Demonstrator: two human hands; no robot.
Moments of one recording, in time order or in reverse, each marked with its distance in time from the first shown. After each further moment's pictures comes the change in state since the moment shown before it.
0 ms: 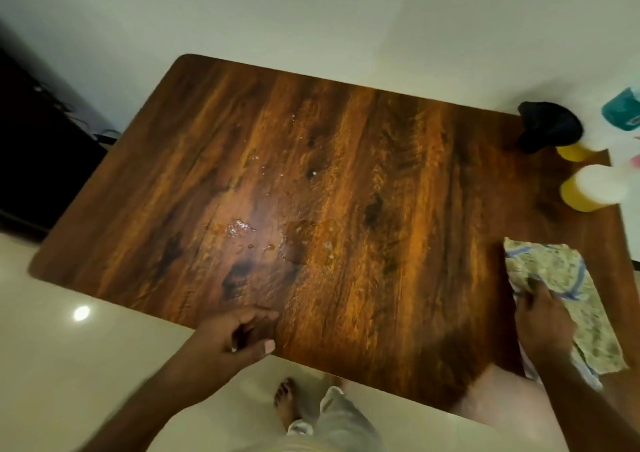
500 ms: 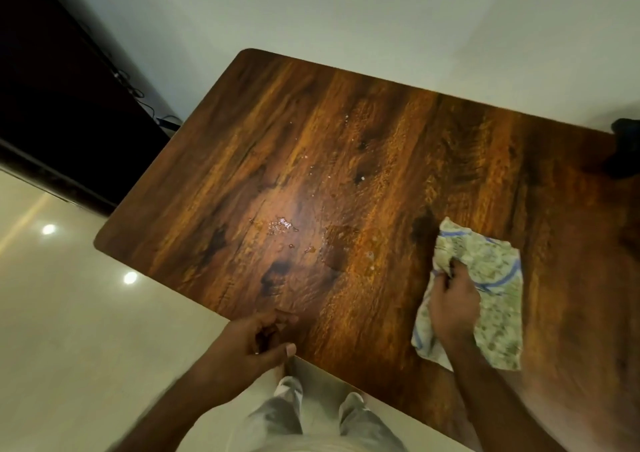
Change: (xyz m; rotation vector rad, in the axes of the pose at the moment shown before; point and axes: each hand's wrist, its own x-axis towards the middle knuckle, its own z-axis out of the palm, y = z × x) left_hand -0.002 -0.024 -0.007 -0.031 0.105 -0.045; right_hand -0.062 -0.198 0.048 0.557 -0.141 -0.165
